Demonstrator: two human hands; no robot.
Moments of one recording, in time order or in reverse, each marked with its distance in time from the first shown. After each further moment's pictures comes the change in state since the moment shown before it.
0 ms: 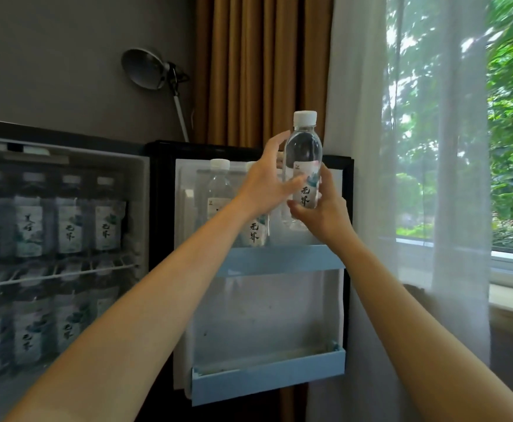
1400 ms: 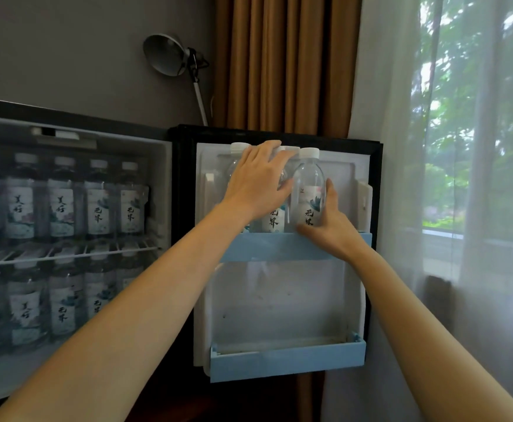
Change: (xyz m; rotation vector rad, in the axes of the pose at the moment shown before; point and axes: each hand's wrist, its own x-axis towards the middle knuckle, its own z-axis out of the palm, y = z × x) left_hand -0.027 -0.030 -0.029 0.802 0.018 0.156; right_hand -0.031 0.024 0.022 -0.247 -0.296 0.158
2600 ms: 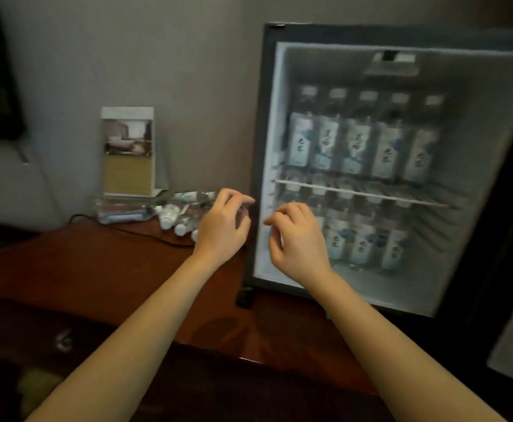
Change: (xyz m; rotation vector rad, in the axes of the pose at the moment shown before) left_hand -0.361 -0.233 -0.222 0.304 0.073 -0.661; right_hand -0.122 -0.298 0.338 0.351 -0.056 -0.911
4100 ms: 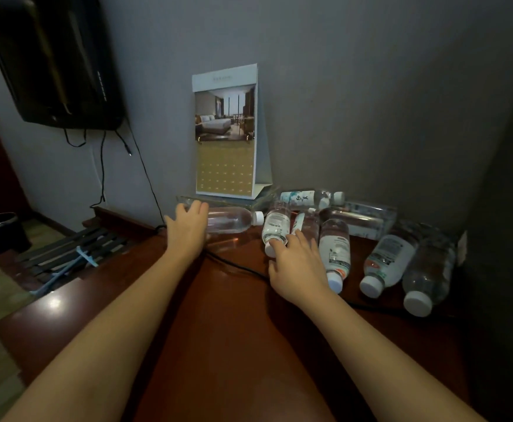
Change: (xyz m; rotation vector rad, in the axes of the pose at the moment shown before) left_hand 0.036 -0.431 -0.063 1.040 -0.396 -0.534; right_hand 0.121 -0.035 0.380 0.118 -0.682 0.208
